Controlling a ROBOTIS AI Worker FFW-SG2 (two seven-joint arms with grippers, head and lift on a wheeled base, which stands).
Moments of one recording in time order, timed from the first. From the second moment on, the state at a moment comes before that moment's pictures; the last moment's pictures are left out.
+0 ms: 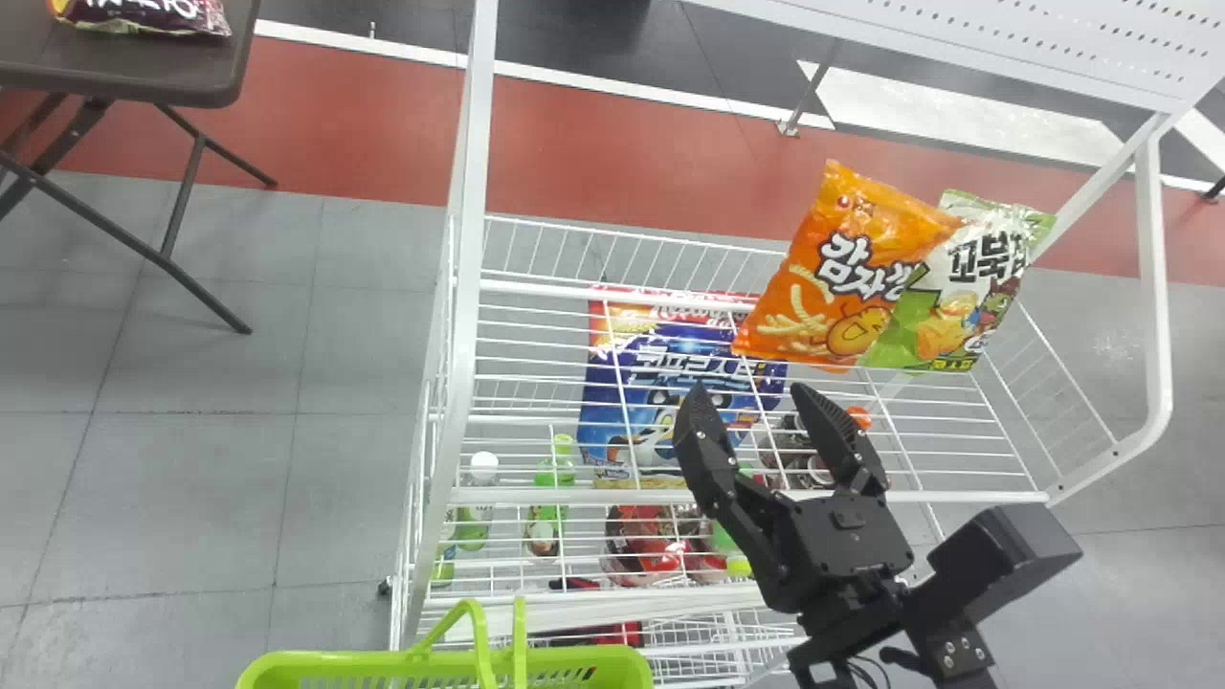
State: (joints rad) left arm 0.82 0.18 -0.23 -2.28 0.37 0.90 -0.79; right arm 0.82 0.00 -0.14 -2.32 -0.22 -0.02 0.18
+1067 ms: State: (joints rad) left arm 0.81 0.18 -0.23 -2.27 0.38 0.90 -0.79; right arm 0.82 0.00 -0.13 -2.33 -0.23 0.00 0.15
